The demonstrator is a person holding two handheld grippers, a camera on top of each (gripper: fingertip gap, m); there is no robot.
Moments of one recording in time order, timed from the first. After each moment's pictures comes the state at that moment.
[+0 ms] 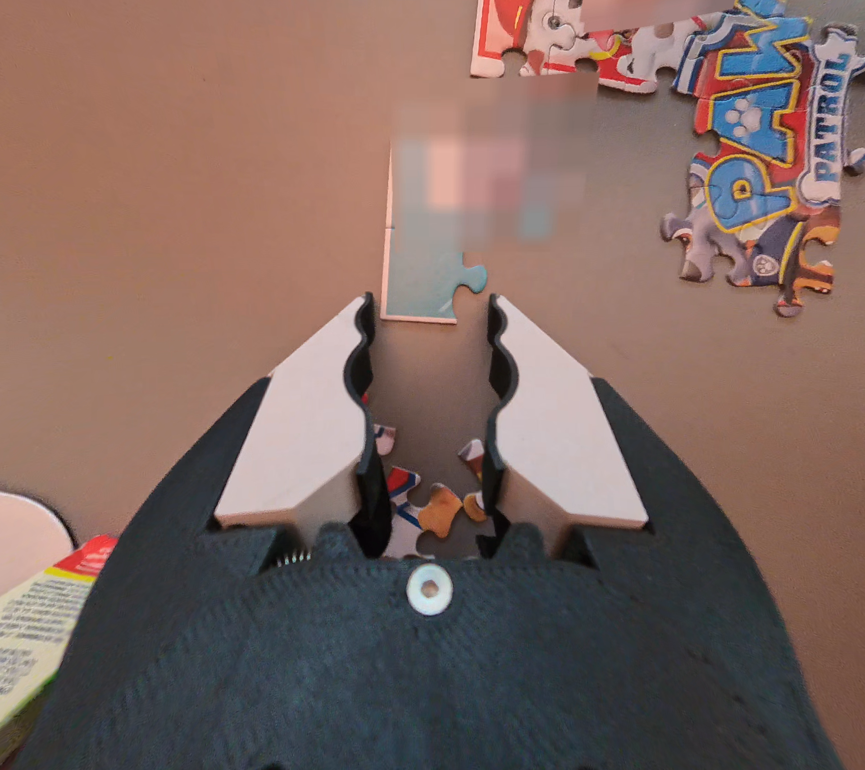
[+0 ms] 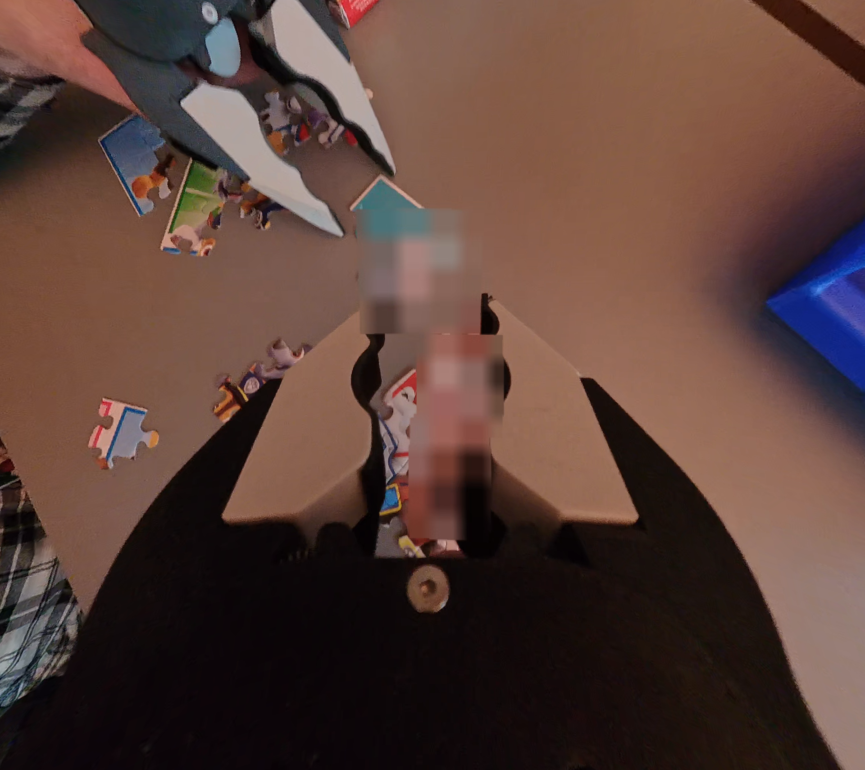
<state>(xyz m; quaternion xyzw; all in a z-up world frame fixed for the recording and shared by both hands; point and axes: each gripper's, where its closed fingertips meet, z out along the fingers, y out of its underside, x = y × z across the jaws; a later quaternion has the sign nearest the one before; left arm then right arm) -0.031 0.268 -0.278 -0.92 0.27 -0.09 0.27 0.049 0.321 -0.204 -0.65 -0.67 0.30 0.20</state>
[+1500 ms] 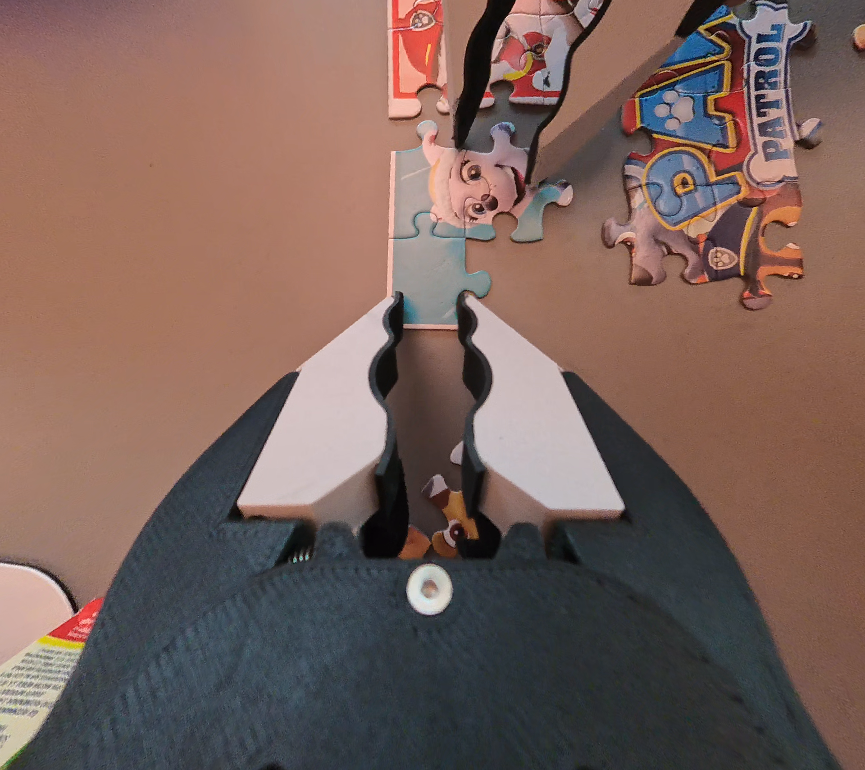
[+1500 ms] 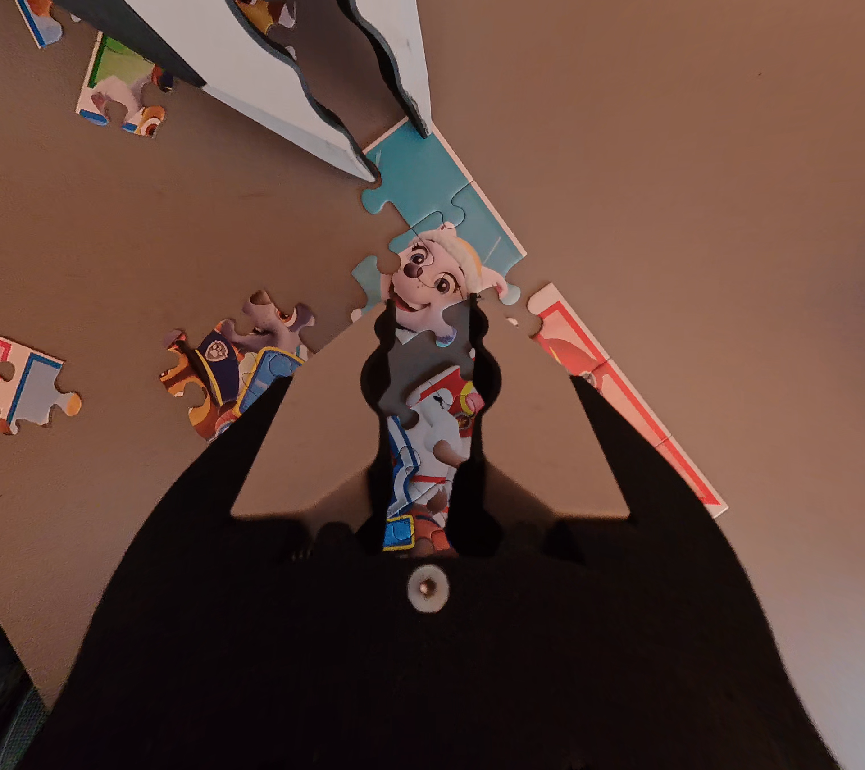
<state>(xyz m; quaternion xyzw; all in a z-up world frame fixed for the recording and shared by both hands) -0.003 0.263 -0.277 -0.89 0.34 -0.07 0.30 0.050 0.286 -0.276 -0.61 -0.74 0.23 0.14</state>
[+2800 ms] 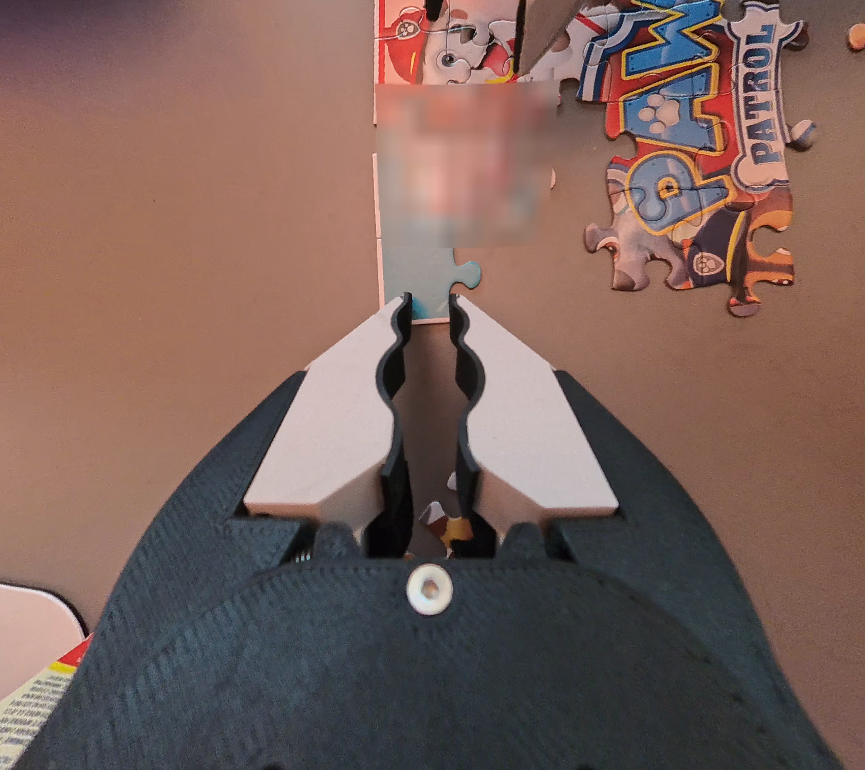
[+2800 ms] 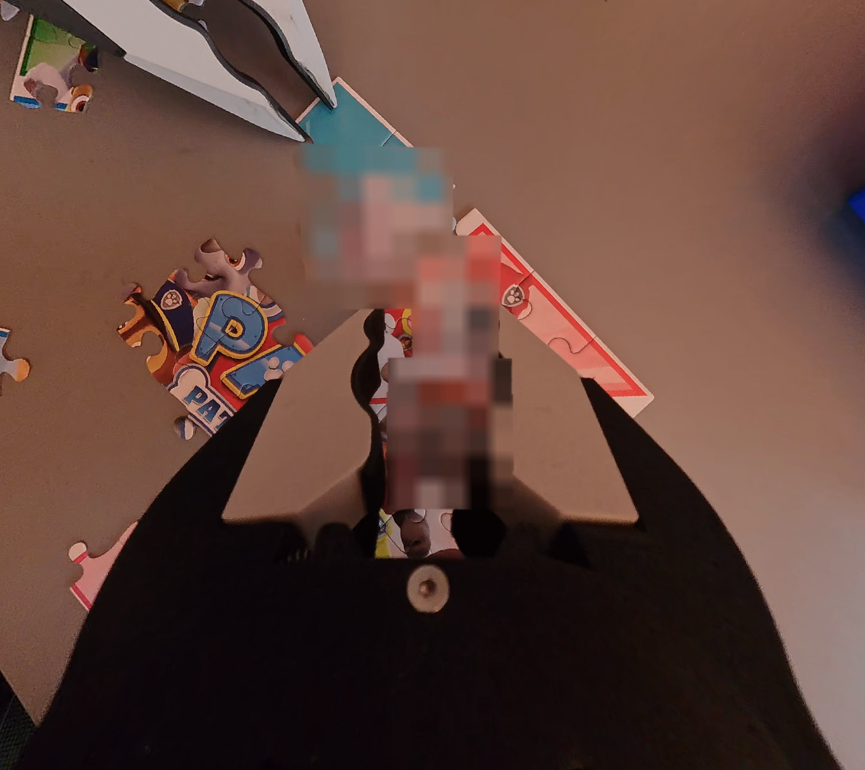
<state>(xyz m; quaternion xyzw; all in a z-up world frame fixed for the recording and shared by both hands) 0.006 0.267 -0.277 -0.88 0.35 -0.06 0.31 0.082 0.328 -0.264 -0.65 -0.70 0.24 0.18</state>
